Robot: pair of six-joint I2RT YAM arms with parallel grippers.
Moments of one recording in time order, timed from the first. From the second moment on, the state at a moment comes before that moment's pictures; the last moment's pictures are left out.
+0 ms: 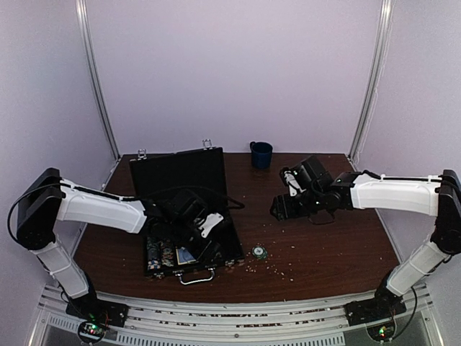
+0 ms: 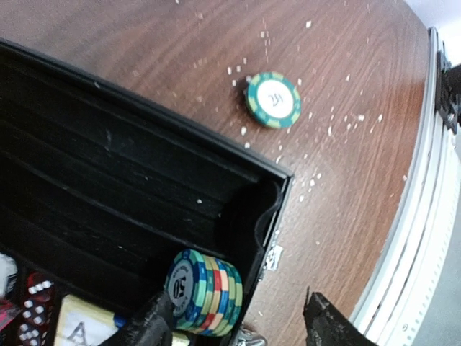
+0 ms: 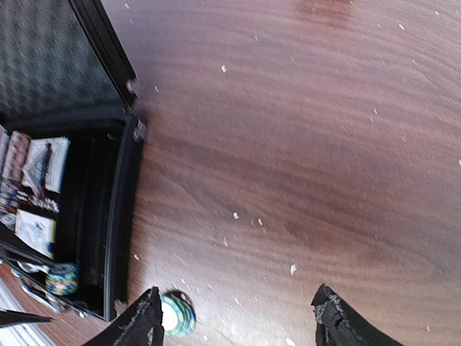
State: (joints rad) left arm -0.95 1.67 0.92 -0.21 0.31 -0.19; right arm 0.74 1.51 1.02 -0.37 0.06 0.43
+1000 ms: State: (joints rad) left arm -0.65 1.14 1.00 -0.51 -0.15 -0.49; right arm 0.98 1.79 1.21 -0.62 0.16 0.86
